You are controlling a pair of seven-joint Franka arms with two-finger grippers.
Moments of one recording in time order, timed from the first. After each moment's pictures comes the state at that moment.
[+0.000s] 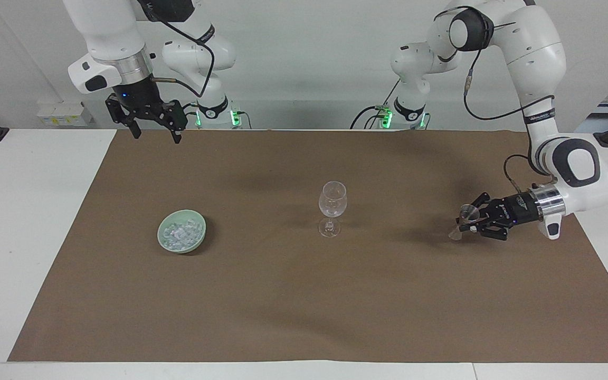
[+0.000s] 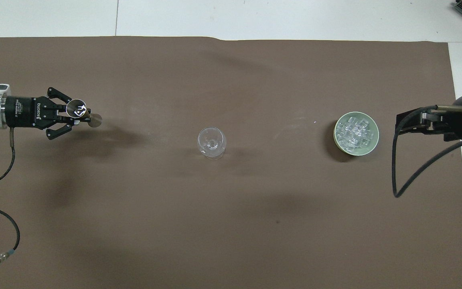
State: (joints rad) left arm 0.07 0.47 0.20 -1.67 -1.12 1.58 -0.94; right arm 0.06 -0.02 0.02 -1.55 -0.03 1.56 0.23
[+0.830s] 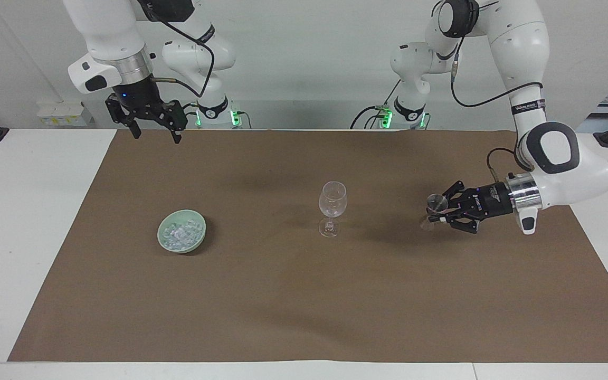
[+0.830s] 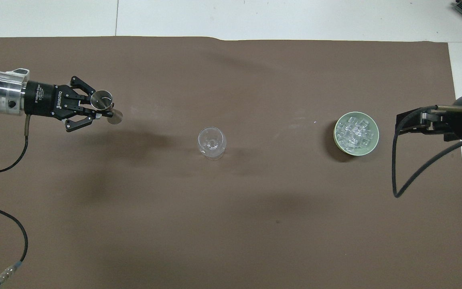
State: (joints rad) left arm 0.00 0.38 0.06 -1.64 -1.06 1.68 -1.18; right arm 0.06 -0.02 0.02 -1.55 -0.03 1.56 0.23
